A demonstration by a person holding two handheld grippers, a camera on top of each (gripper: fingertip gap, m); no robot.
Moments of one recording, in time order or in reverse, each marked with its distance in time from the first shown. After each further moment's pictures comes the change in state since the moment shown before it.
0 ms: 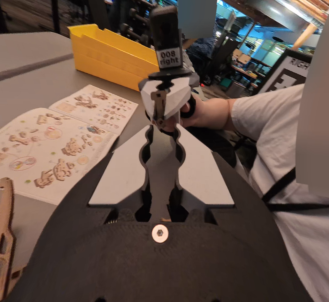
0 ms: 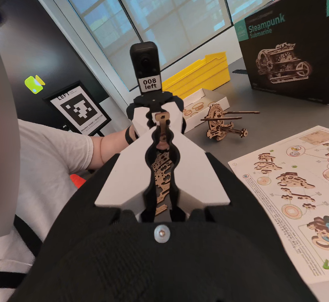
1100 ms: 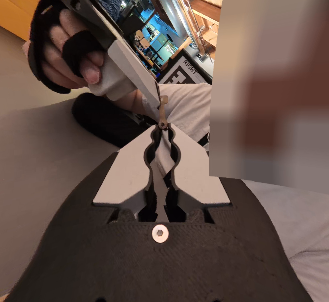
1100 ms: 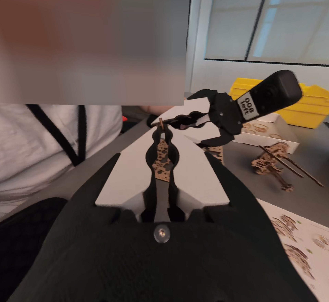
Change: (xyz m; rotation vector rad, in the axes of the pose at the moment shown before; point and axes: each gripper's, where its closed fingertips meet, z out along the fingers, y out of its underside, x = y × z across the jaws) left arm 0.083 0.019 0.012 -0.151 0.572 -0.430; right arm -0.073 0.029 -0.043 -0.193 -0.547 -0.505
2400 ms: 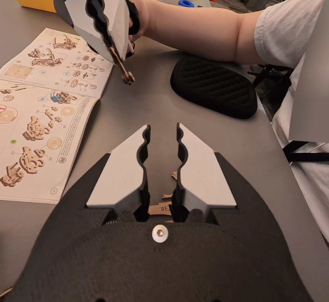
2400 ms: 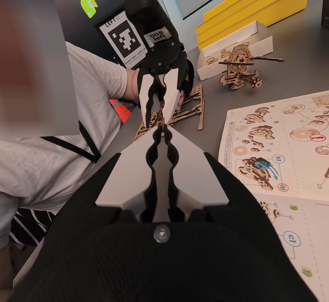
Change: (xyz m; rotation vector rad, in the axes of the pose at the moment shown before) left arm -0.086 0.019 -0.029 -0.264 -0.651 0.479; right arm 0.059 0.057 -0.076 -0.083 0.094 0.534
